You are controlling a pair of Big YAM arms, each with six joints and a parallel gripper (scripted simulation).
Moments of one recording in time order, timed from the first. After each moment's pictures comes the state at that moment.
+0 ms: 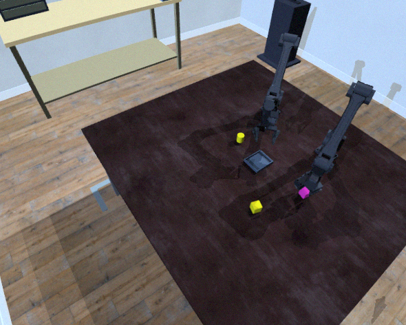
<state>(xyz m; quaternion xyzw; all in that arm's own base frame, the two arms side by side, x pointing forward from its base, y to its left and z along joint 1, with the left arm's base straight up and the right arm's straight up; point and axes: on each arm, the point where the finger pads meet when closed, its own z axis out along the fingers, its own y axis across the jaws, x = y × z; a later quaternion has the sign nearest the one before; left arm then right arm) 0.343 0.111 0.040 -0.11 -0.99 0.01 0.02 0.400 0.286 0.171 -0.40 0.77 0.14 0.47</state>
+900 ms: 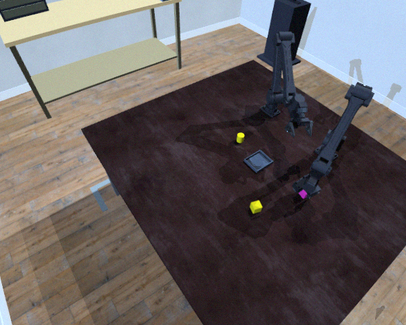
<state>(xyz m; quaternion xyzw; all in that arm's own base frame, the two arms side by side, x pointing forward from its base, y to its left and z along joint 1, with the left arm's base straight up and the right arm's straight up) 0.351 0.113 0.018 -0.11 -0.99 0.00 0.01 0.237 0.396 0.219 -0.39 0.67 0.31 0.55</state>
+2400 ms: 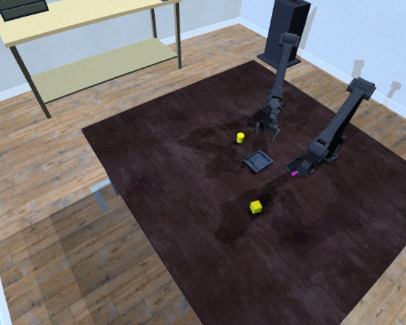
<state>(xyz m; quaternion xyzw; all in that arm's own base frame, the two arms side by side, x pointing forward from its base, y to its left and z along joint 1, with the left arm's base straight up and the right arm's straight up) 0.354 0.008 0.114 -0.11 -0.98 0.17 0.00 0.378 0.260 0.163 -0.29 0.76 0.11 0.57</state>
